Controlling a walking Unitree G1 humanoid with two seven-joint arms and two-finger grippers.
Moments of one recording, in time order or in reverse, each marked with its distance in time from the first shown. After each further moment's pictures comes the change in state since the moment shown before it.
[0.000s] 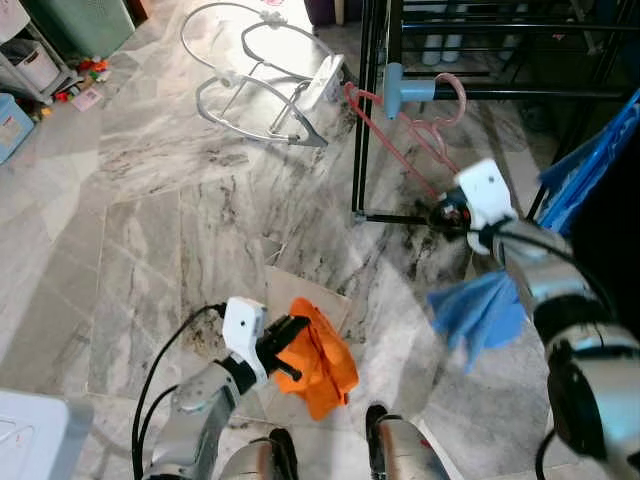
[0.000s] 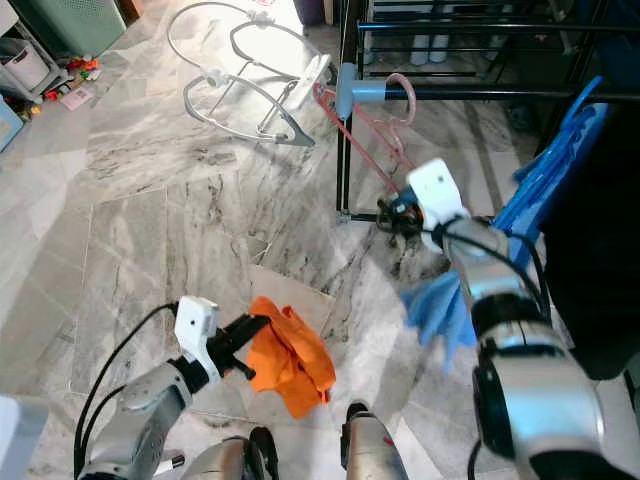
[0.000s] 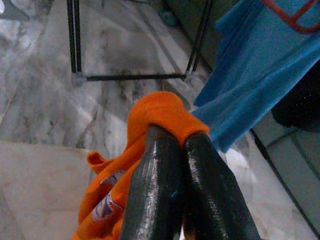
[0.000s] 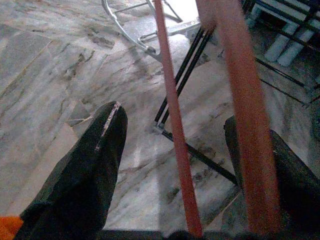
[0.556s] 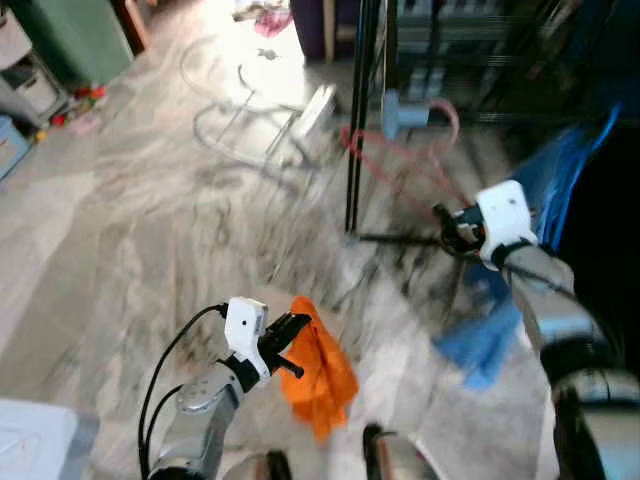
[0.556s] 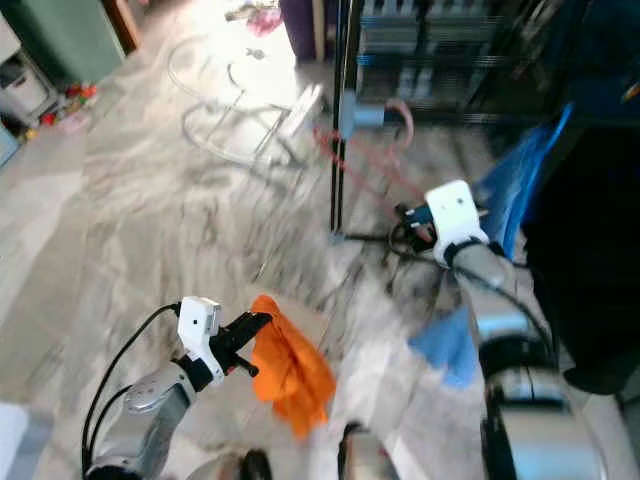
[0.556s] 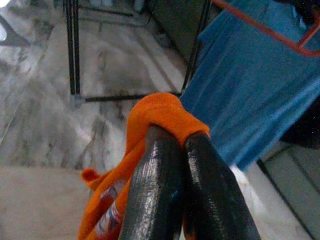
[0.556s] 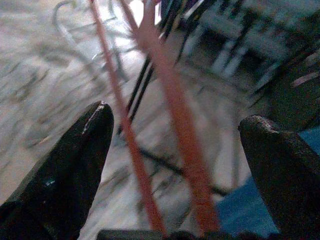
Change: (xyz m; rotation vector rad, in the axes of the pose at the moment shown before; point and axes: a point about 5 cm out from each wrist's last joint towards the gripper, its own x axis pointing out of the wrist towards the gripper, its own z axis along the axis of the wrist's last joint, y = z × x) left arm 0.005 0.003 0.000 -0.003 -0.031 0.001; right arm -0.019 0.001 -0.028 0.025 -0.010 -0.140
